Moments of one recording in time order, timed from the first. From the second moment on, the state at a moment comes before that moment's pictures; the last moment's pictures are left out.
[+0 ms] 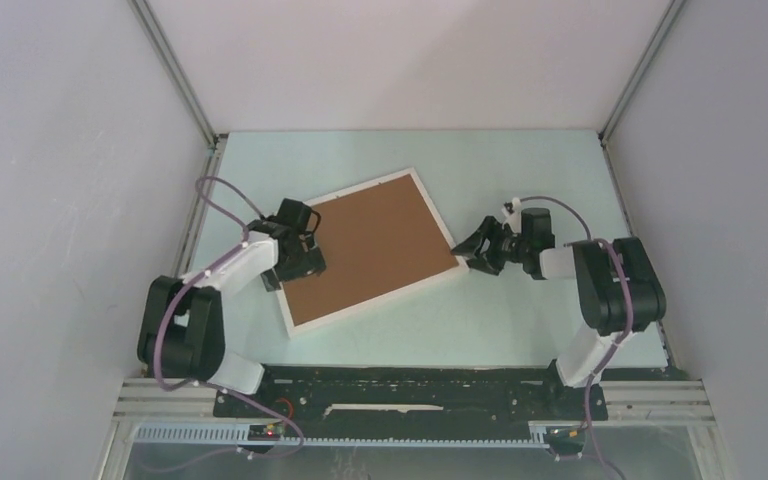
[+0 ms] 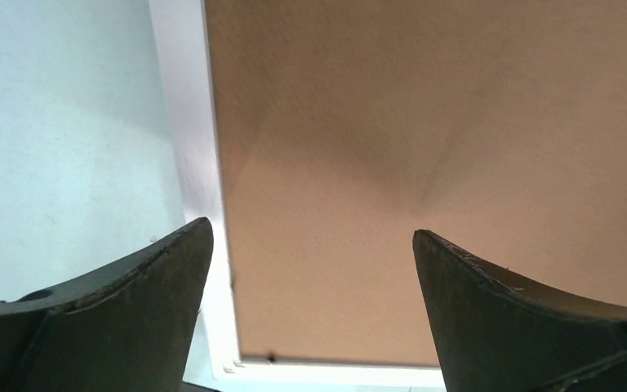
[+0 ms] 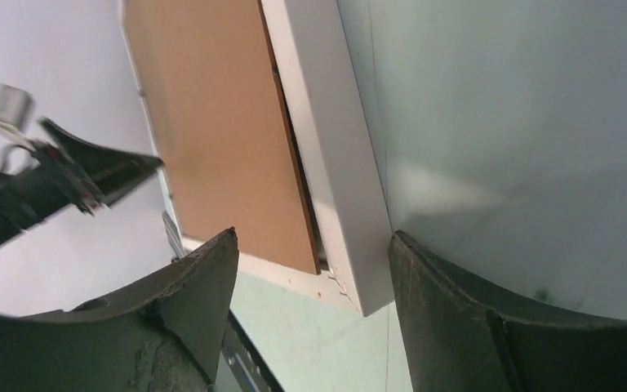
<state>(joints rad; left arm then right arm) -0.27 1.49 0.91 -0.72 -0.25 -0.67 0.10 1.78 0.70 0.40 -0.74 0.76</state>
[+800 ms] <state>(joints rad) -0.92 2.20 2.15 -1.01 -0.30 -0.62 0.04 1.48 0.66 -0.13 -0.62 0.59</state>
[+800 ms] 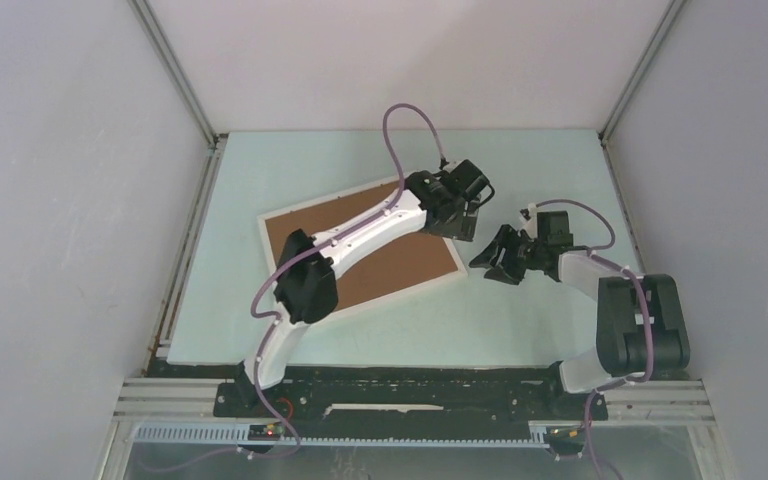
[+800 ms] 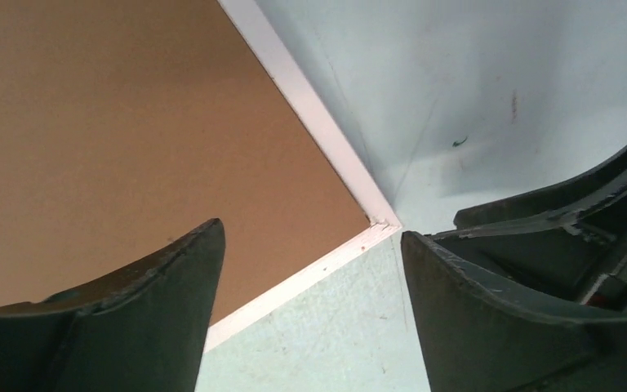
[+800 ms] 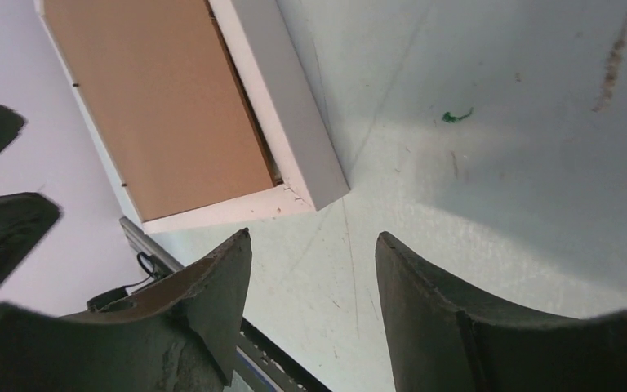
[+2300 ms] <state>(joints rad) -0.06 1.23 0.58 -0.42 -0.04 -0.79 0.12 1.66 0.69 0.30 -0.89 0.93</state>
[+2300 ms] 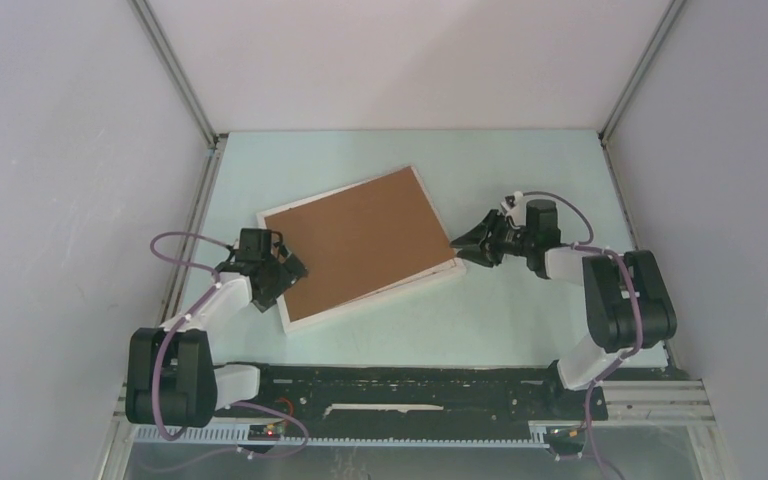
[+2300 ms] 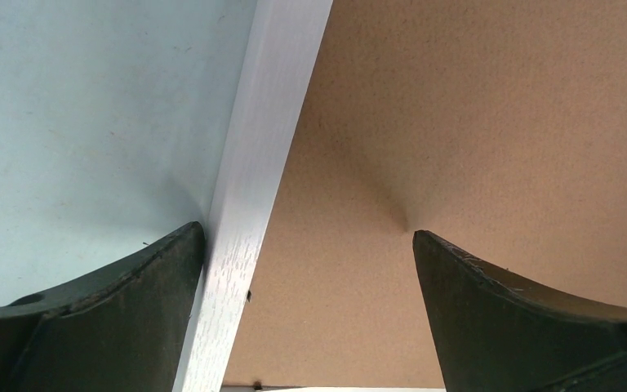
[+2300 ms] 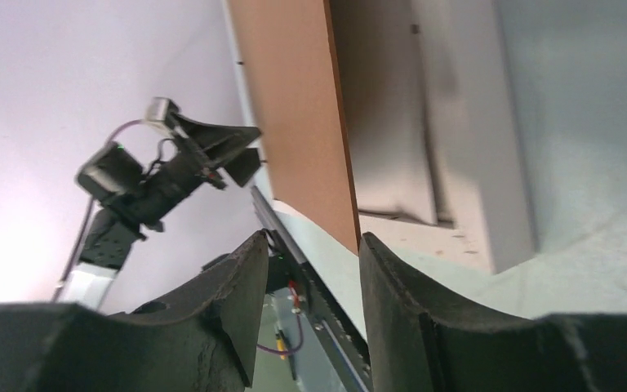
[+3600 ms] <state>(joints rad) -0.19 0.70 0.59 -0.48 -0.08 -0.66 0.27 1.63 0.59 0.94 -0.81 1.41</state>
